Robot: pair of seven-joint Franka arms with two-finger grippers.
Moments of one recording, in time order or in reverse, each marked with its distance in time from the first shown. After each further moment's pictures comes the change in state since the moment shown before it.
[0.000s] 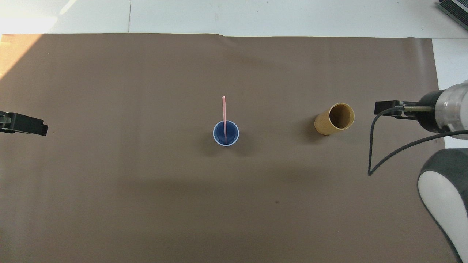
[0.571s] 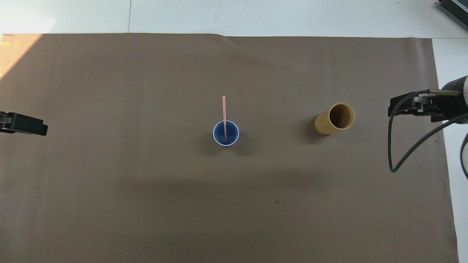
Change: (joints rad) left arm 0.000 0.000 0.000 0.000 0.000 0.000 0.000; right arm -0.003 0.132 0.013 0.268 0.064 -0.286 0.002
